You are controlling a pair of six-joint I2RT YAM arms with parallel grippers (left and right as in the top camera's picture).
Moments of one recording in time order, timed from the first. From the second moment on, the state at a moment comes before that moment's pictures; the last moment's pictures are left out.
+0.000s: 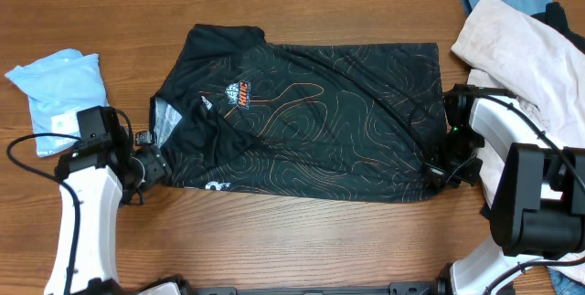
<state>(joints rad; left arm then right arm) 0.31 1.34 0.87 -0.88 0.03 -0.30 -0.10 1.85 1.10 -1.18 0.01 0.43</state>
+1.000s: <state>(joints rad) 0.33 1.66 0.87 -0.87 -0.20 -0.43 -0.10 1.85 1.10 -1.18 -0.02 0.43</state>
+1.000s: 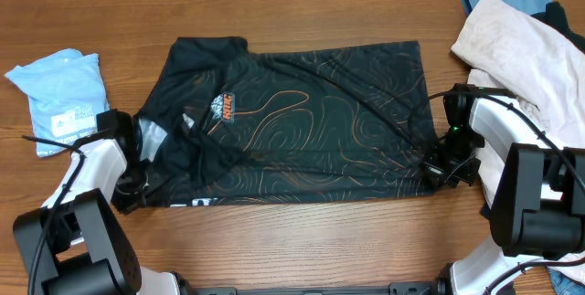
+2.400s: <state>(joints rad) 0.40 1.55 1.00 -1.03 -0.19 -0.47 -0.10 1.76 1.10 -1.30 -0.01 0.44</state>
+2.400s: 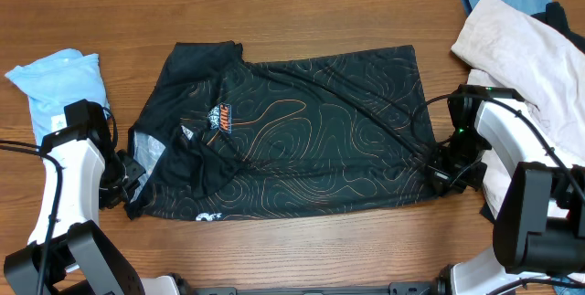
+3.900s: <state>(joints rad) 0.20 2.03 1.86 -0.96 0.22 -0.07 -0.10 1.44 1.35 -1.15 -0.23 0.18</state>
